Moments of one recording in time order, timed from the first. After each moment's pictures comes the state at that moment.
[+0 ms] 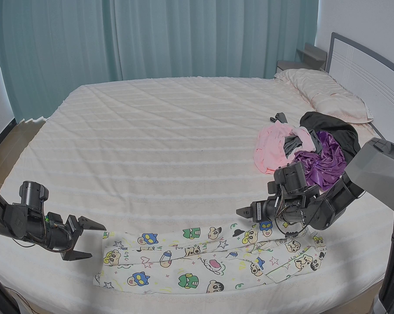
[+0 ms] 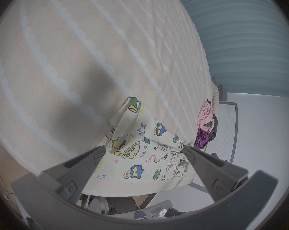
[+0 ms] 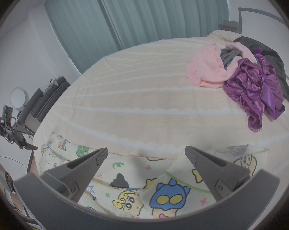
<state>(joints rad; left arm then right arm) 0.15 1.81 -0.50 -0.27 -0.63 -0.74 0.45 2.21 -0.96 -0.55 0.01 0.26</state>
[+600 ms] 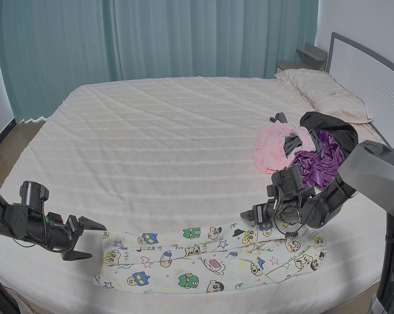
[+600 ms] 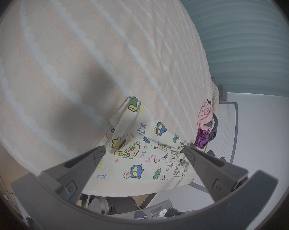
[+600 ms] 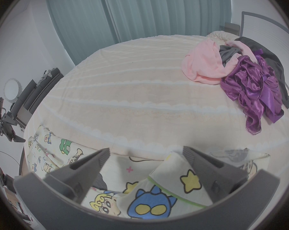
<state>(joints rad) 0.14 1.81 -0.50 -0.27 -0.63 -0.74 0.42 2.27 -1.01 -0.51 -0.02 0.19</state>
